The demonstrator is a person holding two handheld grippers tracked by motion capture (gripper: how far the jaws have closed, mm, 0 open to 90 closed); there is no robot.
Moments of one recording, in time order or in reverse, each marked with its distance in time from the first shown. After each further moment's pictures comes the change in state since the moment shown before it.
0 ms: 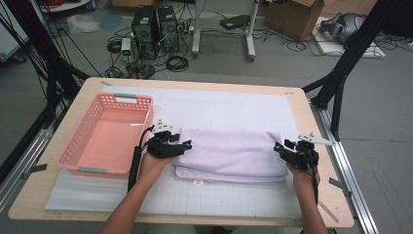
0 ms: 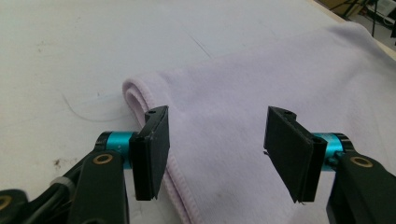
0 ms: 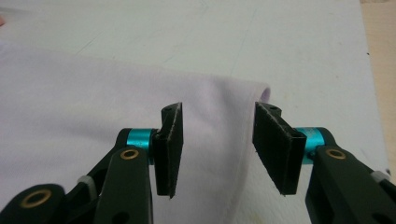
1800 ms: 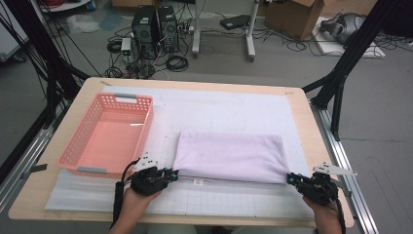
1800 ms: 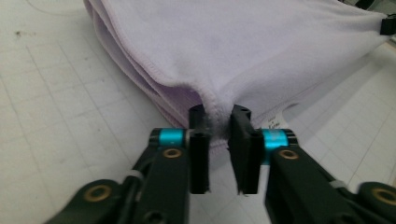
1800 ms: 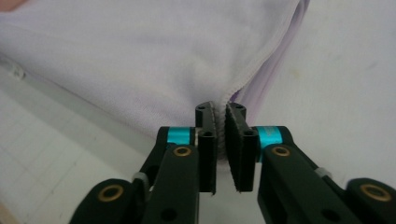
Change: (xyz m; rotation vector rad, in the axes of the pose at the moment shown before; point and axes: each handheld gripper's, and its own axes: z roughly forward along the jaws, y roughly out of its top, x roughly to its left) left arm -0.032 -0.068 -0.064 0.012 -0.052 -0.010; right arm 0.008 -0.049 -0.073 0.166 0.137 -0.022
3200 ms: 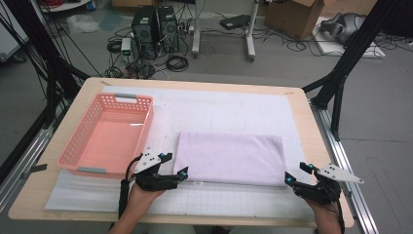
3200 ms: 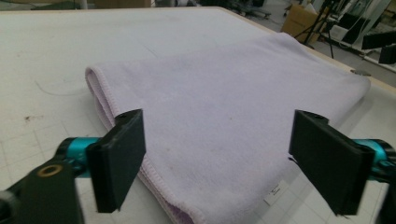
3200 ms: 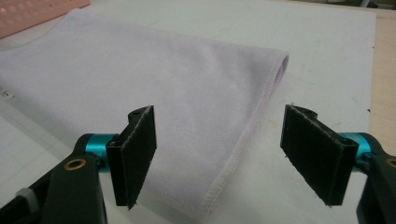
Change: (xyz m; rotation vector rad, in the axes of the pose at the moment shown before) left arm -0.003 0.014 0.007 -0.206 -0.026 0.086; right arm -0.001 0.000 -0.005 -0.238 -0.024 -0.125
